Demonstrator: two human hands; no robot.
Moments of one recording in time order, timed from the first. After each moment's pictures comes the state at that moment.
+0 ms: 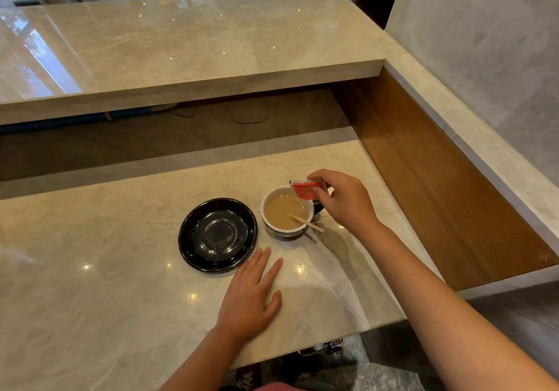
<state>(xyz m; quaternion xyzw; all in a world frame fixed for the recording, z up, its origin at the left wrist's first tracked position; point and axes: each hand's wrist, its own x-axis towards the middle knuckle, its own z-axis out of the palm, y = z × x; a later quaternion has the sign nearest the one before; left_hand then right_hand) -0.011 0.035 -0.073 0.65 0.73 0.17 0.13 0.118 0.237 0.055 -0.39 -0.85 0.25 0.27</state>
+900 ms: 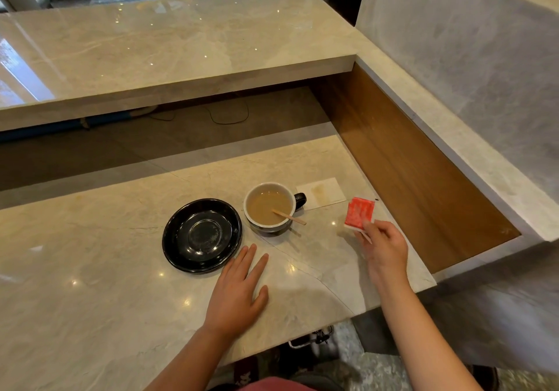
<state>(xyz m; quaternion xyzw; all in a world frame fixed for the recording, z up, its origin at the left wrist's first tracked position) -0.011 0.036 -0.069 0.66 0.72 0.15 0.12 0.214 0.188 0.003 -0.55 -0.28 0.61 0.50</state>
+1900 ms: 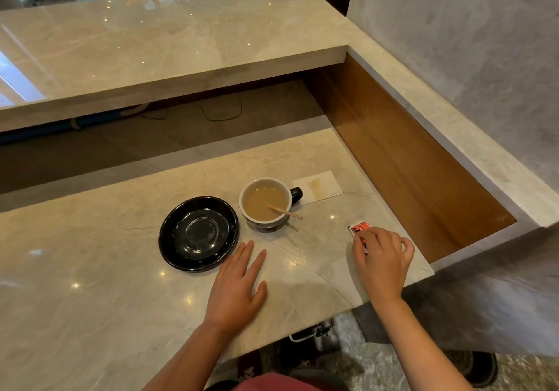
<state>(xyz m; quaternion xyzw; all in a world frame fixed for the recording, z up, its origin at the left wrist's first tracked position) -0.010 0.035 -0.064 0.66 0.72 0.15 0.12 0.230 0.163 -0.040 -0.60 -0.75 -0.01 0.29</state>
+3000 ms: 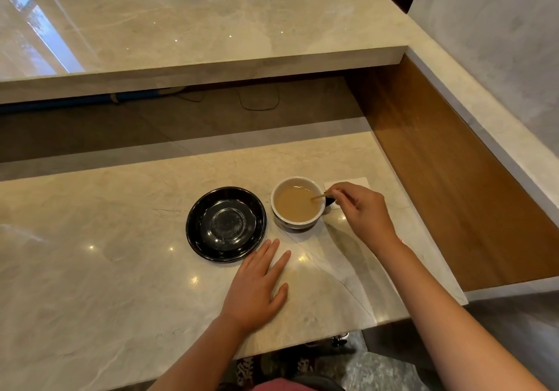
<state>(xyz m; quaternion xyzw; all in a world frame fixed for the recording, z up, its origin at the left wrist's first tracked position) -0.017 0.034 -0.072 0.67 0.72 0.16 0.13 0.133 0.224 0.030 -0.39 -0.81 0.31 0.30</state>
